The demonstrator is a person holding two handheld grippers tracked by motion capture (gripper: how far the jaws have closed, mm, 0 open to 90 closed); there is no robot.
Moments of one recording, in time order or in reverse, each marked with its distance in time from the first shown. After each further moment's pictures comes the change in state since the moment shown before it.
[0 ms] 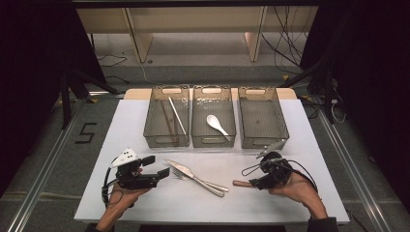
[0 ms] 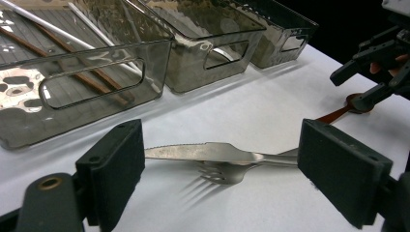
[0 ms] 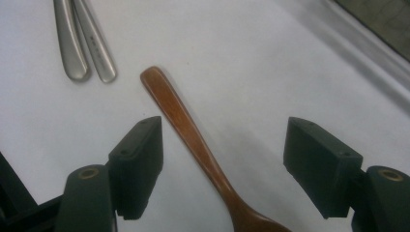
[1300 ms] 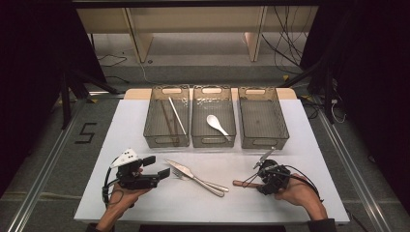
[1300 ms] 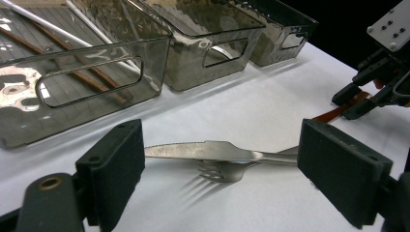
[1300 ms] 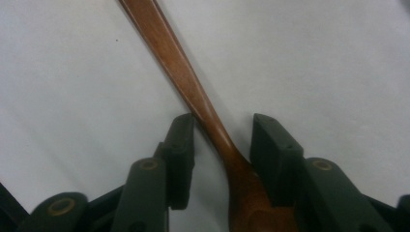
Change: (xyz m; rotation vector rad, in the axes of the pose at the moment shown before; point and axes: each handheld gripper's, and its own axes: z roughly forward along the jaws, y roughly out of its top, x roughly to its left) left arm -0.001 0.000 0.001 0.008 -0.001 0.001; right arm 0.006 -0.010 0.017 0.208 -0.072 -0.078
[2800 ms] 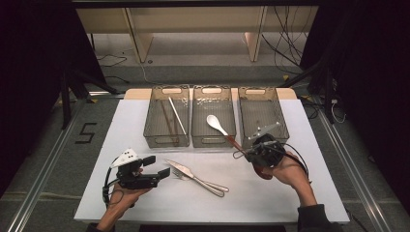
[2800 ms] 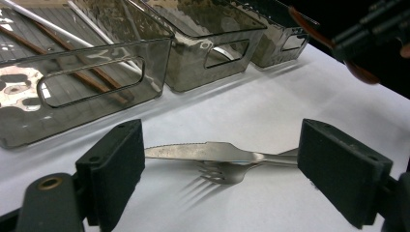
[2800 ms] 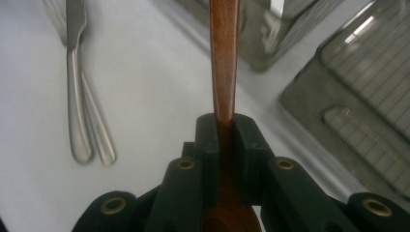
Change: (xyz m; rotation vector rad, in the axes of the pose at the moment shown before) left arm 0.000 0.000 0.001 -0.006 0.003 -0.006; right arm -0.013 0.051 -0.052 -0.345 -0.008 0.032
